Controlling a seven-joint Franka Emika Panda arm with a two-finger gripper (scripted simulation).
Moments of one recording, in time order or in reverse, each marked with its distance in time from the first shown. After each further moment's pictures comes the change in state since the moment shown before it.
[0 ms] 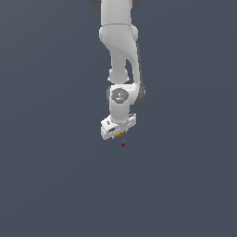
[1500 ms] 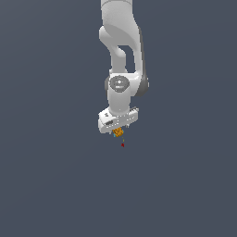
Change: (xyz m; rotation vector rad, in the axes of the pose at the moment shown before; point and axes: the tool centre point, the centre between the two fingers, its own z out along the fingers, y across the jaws) arm 0.006 0.006 -0.062 0.000 -0.010 0.092
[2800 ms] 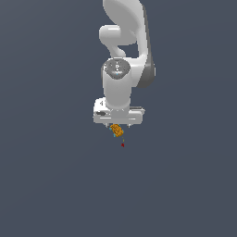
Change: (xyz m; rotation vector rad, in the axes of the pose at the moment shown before) arm 0.028 0.018 -0.079 0.015 -0.036 0.457
